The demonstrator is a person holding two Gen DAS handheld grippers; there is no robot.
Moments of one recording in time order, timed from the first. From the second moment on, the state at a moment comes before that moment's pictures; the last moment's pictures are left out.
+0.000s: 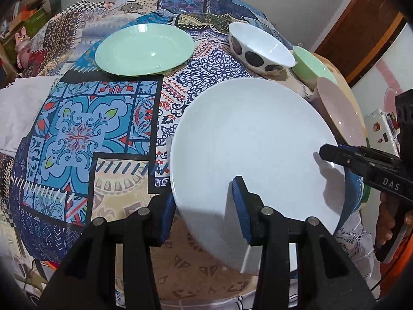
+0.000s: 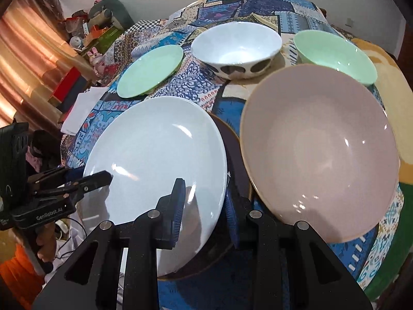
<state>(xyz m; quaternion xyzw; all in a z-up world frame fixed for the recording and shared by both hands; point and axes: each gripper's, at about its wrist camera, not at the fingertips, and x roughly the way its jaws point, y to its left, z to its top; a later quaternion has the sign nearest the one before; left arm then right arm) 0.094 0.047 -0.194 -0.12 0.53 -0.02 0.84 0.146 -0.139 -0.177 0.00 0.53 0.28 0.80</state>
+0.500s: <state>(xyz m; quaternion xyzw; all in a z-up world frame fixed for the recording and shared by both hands) 0.110 0.040 -0.200 -0.11 0.53 -0.02 0.84 0.138 -0.157 -0.176 0.03 0.53 0.28 0.80</state>
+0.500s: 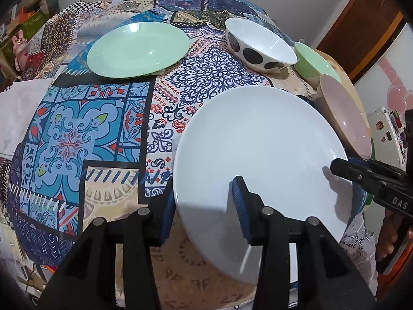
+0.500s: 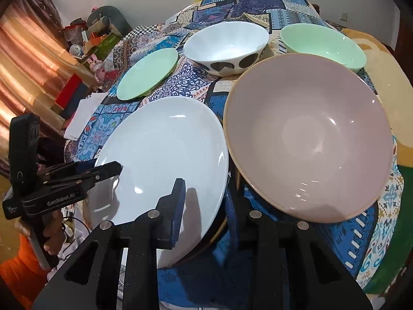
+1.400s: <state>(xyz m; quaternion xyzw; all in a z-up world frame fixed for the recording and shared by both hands) 0.093 0.054 -0.158 -0.08 0.46 -0.01 0.88 0.130 -0.131 -0.142 -0.03 0.47 0.28 0.83</state>
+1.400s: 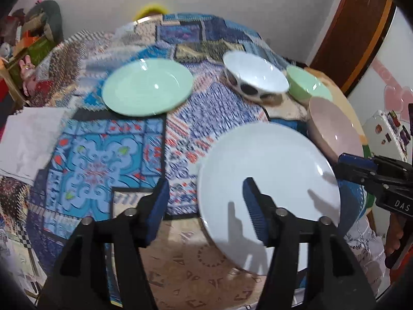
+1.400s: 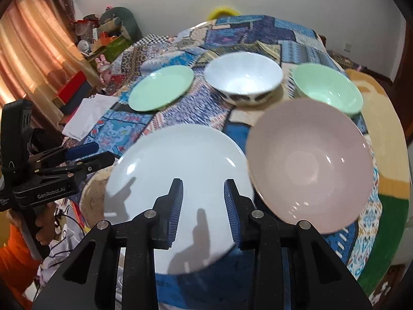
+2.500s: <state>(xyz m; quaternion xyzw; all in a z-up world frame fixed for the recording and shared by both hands) 0.198 0.208 -0.195 -0.15 0.46 0.09 0.87 0.234 0.008 -0.166 -0.08 0.48 0.29 0.83</state>
